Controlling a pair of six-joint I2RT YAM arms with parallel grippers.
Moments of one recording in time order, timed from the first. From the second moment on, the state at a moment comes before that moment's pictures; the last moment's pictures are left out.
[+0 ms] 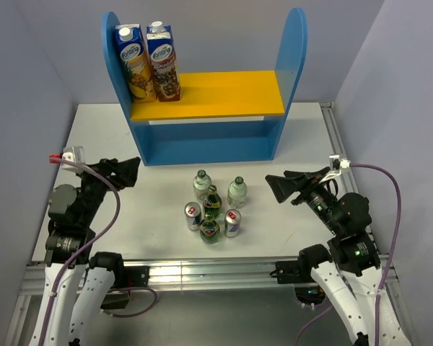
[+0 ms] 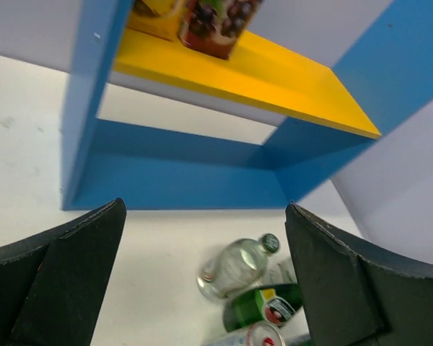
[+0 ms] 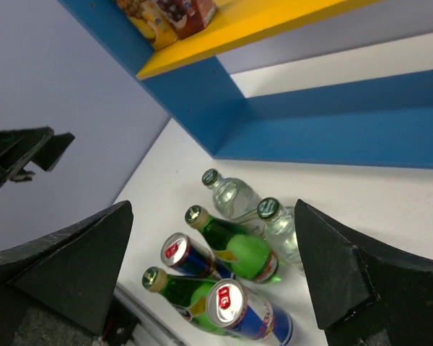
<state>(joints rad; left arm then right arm) -0.11 0.46 0.70 -0.21 0.18 -0.53 0.28 0.33 0.68 -0.31 -0.27 0.61</state>
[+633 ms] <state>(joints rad) -0.11 0.50 0.71 -0.30 0.05 -0.45 1.20 0.85 0.76 -0.58 0.84 0.82</state>
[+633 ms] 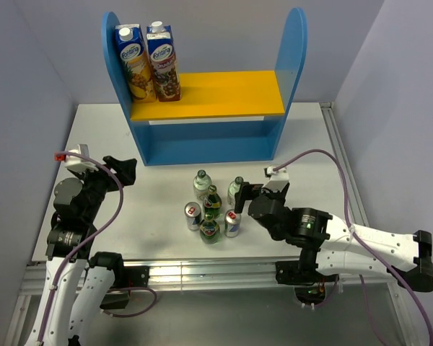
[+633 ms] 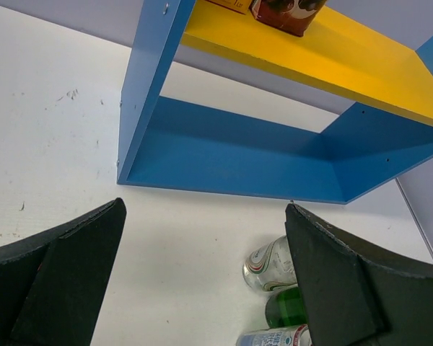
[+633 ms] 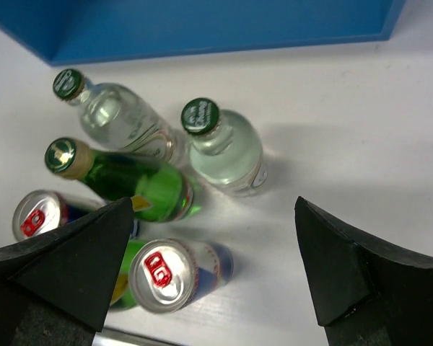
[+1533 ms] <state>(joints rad) -0.11 0.50 0.71 -0.31 0.07 -0.43 0.92 1.23 0.63 0.08 0.82 0.58</state>
